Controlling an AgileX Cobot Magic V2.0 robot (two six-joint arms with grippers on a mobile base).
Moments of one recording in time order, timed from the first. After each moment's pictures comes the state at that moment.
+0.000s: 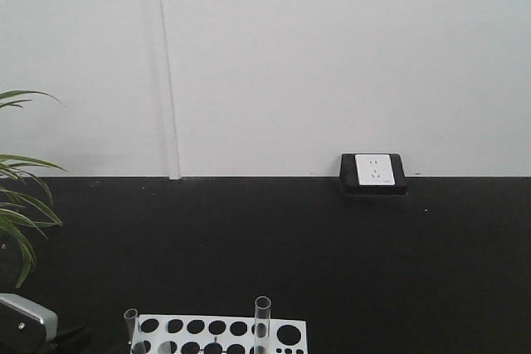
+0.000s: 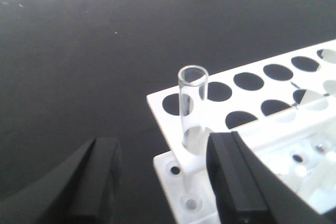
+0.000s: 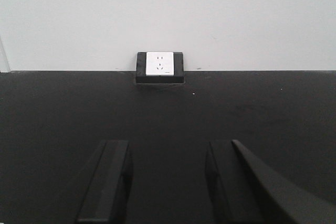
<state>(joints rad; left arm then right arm) -0.22 1.41 -0.38 0.29 -0.57 -0.27 0.01 0.57 -0.47 -0.12 0.18 0.10</state>
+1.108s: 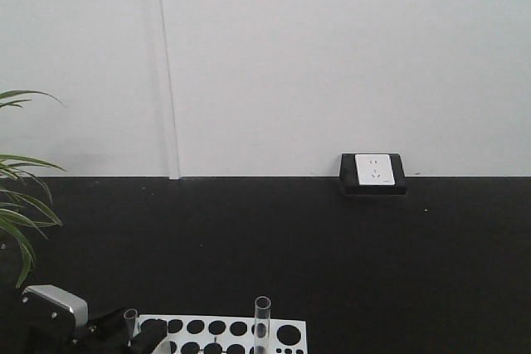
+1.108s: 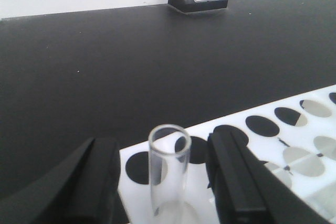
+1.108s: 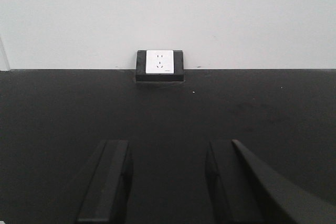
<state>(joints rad) -0.22 1.67 -0.46 0.33 -0.91 -0.31 0.01 0.57 -0.47 -0.12 0.18 0.10</state>
